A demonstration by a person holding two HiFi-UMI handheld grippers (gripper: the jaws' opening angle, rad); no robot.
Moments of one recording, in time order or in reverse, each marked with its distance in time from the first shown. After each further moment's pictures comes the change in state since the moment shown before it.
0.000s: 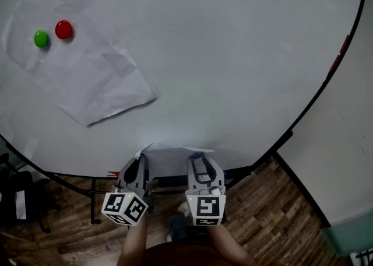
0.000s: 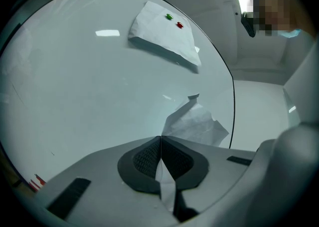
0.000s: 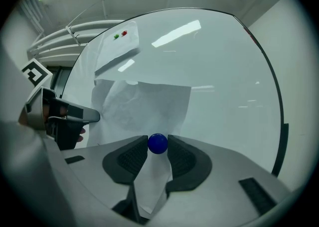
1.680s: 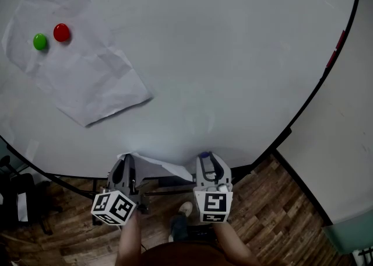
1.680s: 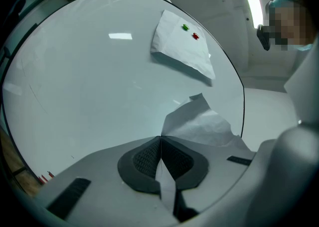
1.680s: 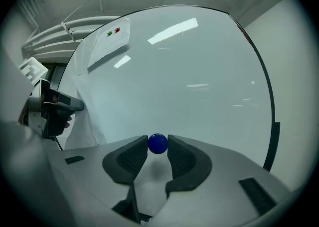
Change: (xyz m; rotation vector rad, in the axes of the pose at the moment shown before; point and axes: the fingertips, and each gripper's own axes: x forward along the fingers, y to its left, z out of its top) left arm -0.019 0.030 0.018 -0.094 -0.042 0.088; right arm -0.007 -0.029 -0.013 0.003 0.039 -0.048
